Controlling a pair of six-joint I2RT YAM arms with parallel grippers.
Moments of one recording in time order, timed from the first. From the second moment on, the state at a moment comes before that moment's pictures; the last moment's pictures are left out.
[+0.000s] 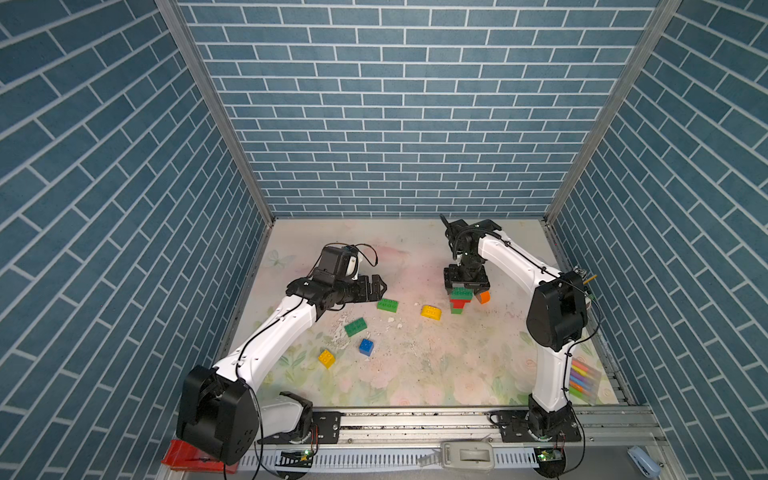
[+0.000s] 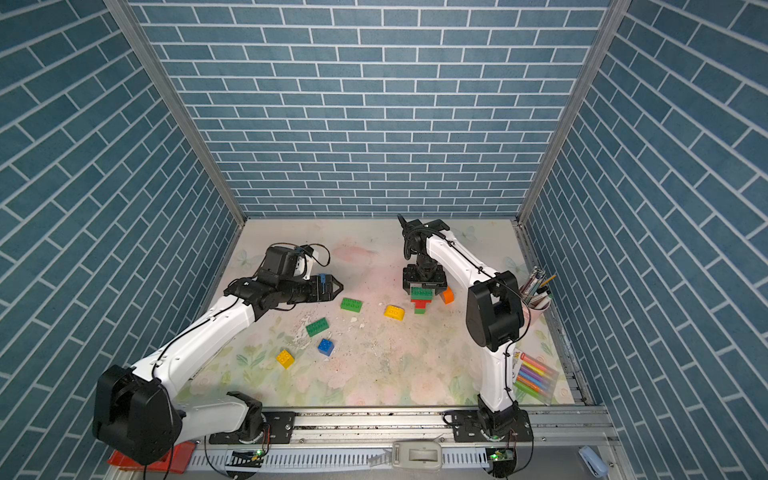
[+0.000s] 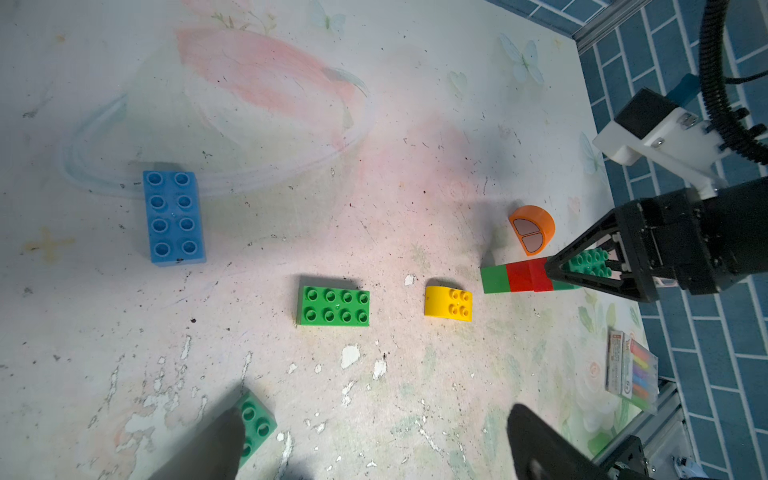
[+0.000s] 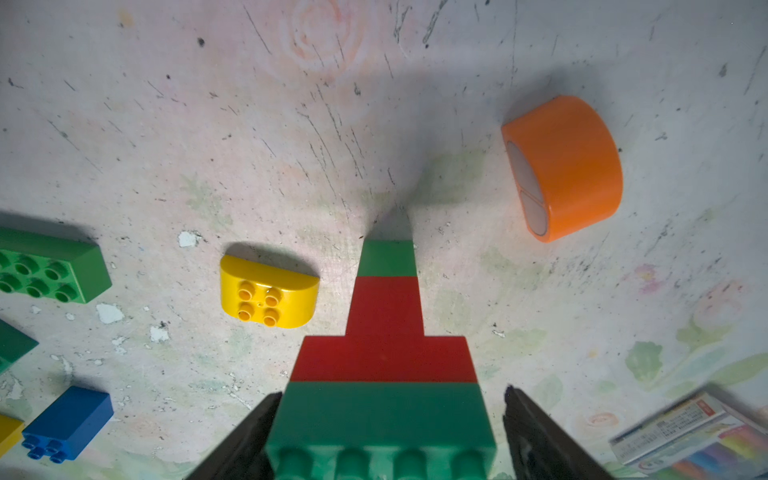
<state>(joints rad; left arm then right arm) -0.38 1.27 0.99 -0.55 0.28 -0.42 0.53 2.00 1.79 -1.37 -0.04 0.48</state>
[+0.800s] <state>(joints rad) -0.38 1.26 1.01 -0.58 0.28 -0.41 0.30 1.86 1.79 -1.35 0.04 0.29</state>
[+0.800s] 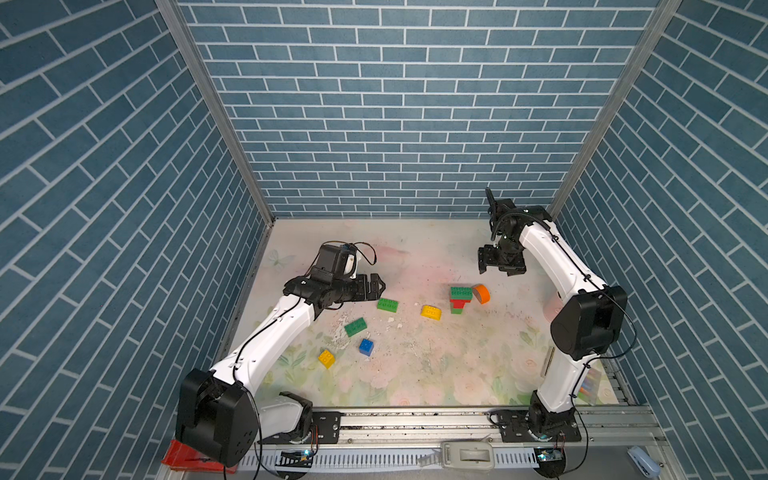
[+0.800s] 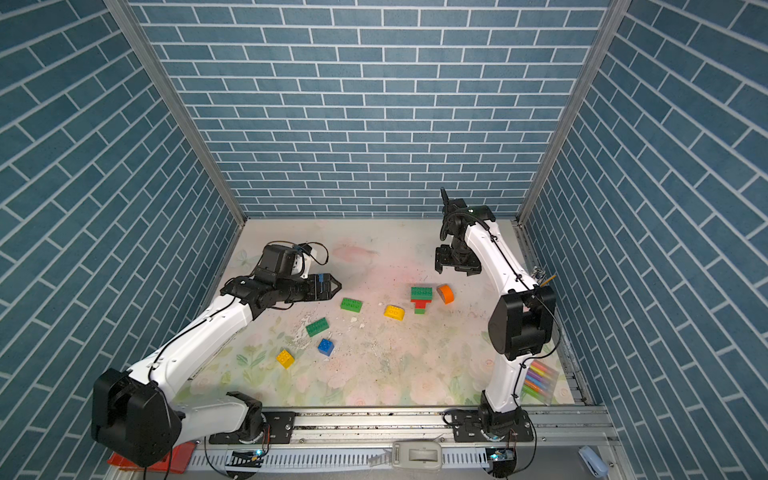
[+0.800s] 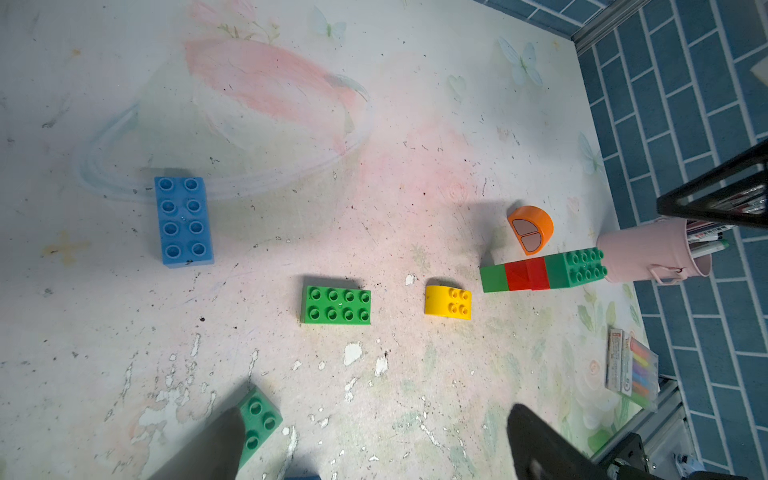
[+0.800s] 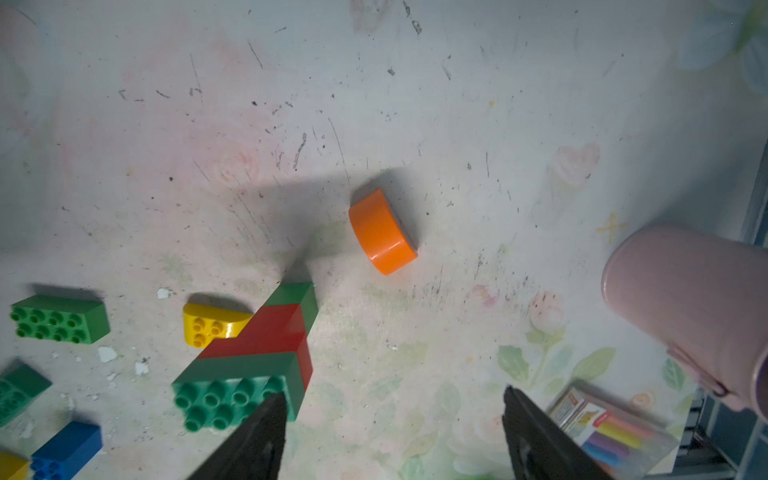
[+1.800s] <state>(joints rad) -0.38 1.26 1.01 -0.59 0.27 -0.41 0.26 1.96 1.49 -0.95 -0.06 0.02</state>
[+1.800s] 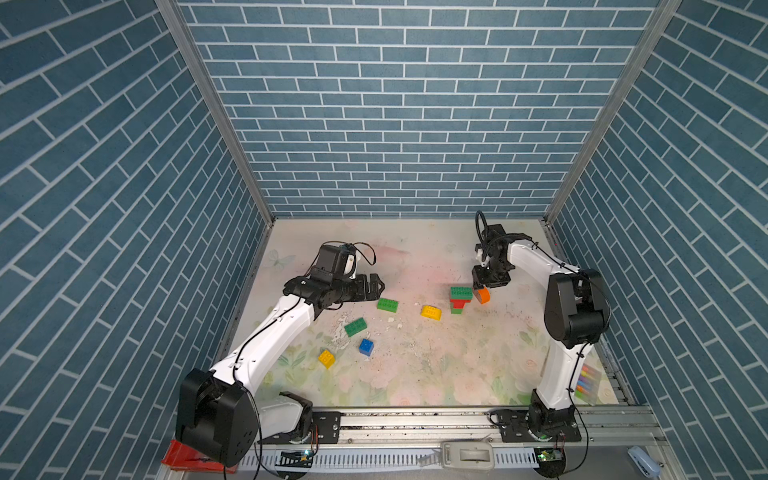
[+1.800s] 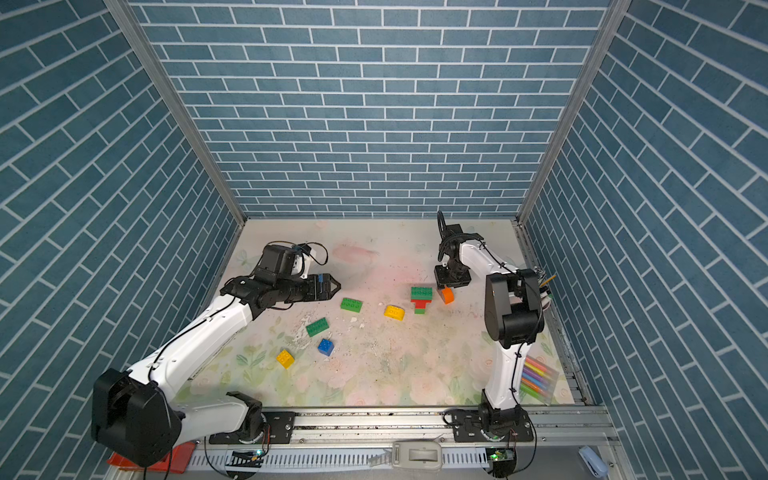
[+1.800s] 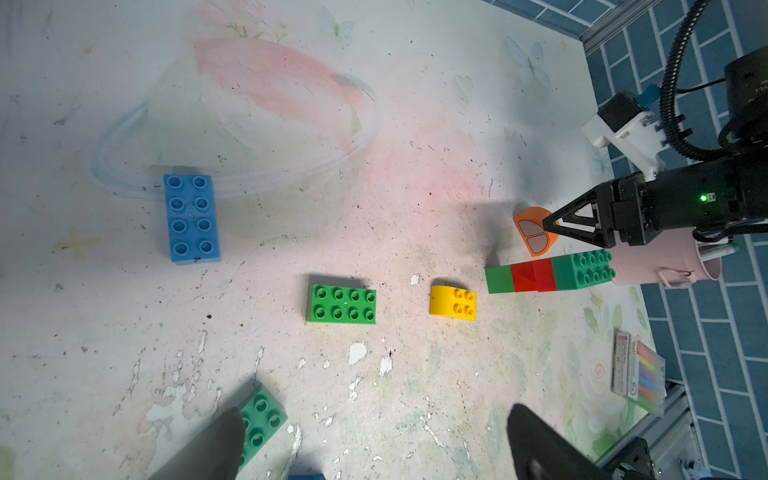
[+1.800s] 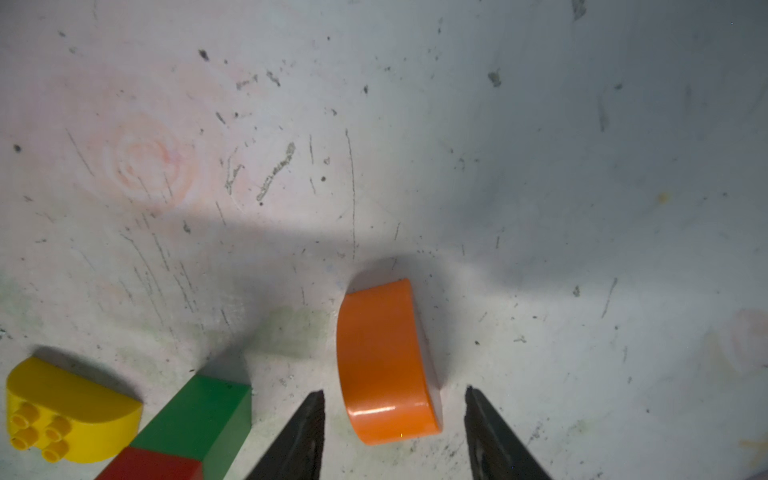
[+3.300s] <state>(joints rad) -0.37 1.21 1.01 -0.60 0.24 -0.43 0.27 1.95 1.50 -1.03 -0.02 -0.09</state>
